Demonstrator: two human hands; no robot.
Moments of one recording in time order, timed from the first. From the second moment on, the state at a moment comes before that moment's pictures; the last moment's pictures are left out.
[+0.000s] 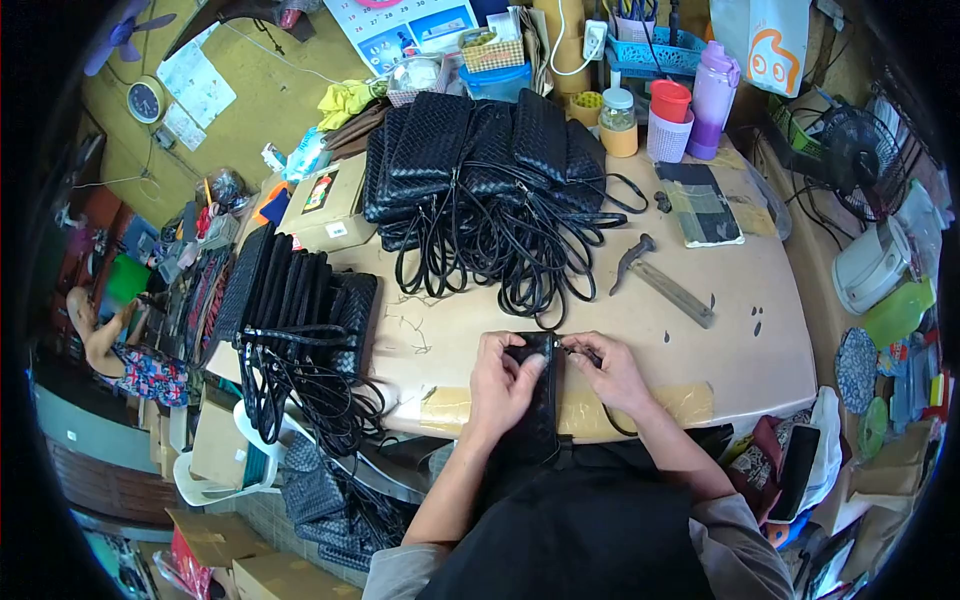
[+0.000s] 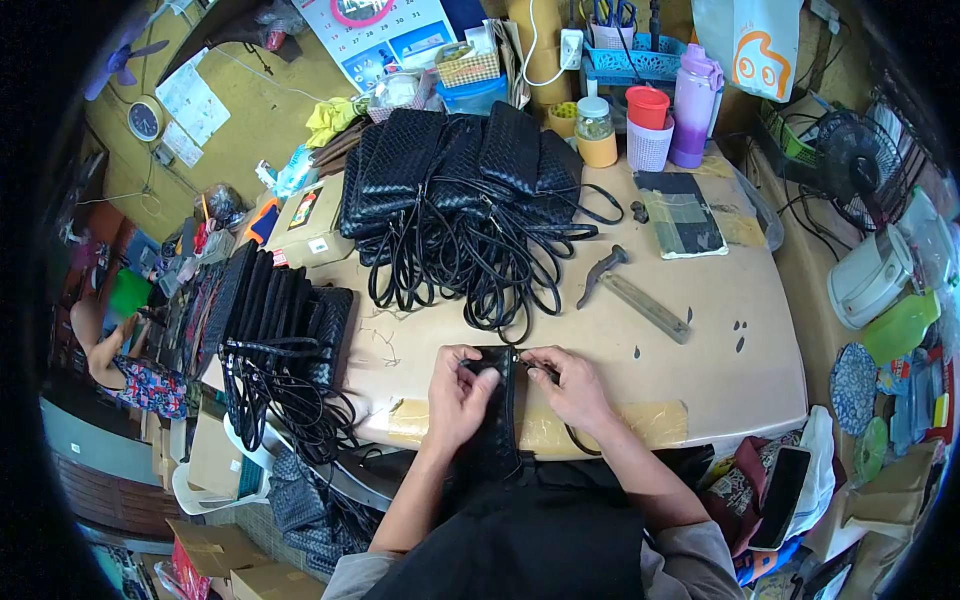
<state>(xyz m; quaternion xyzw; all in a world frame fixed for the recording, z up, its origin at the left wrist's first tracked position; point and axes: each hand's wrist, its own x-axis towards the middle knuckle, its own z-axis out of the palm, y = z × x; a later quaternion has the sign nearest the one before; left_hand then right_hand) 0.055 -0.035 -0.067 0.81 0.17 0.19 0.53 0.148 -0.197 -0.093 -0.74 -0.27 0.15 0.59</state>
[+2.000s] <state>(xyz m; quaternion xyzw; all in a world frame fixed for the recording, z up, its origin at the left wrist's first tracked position) 0.030 -0.027 -0.061 0.47 0.11 0.17 0.86 0.140 -0.162 -0.034 -0.66 -0.25 0.07 0.71</state>
